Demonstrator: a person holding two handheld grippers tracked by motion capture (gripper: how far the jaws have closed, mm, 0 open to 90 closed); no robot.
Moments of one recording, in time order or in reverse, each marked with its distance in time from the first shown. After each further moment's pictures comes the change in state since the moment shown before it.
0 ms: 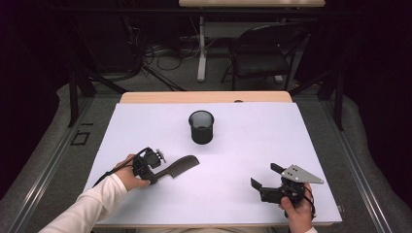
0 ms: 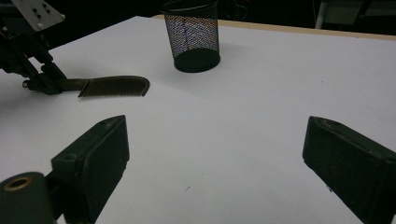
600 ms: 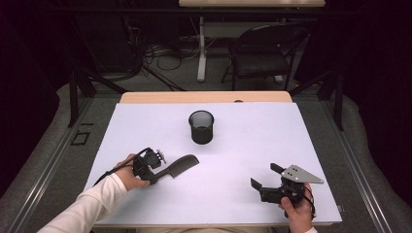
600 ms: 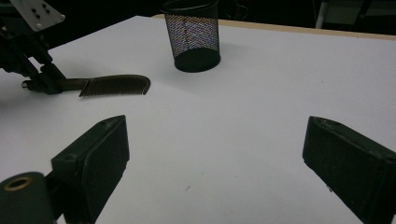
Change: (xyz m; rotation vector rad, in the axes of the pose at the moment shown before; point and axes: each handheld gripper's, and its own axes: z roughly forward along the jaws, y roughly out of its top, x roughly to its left) left arm 0.000 0.000 0.000 0.005 -0.004 0.022; right arm 0.000 0.000 0.000 0.001 0.001 -0.001
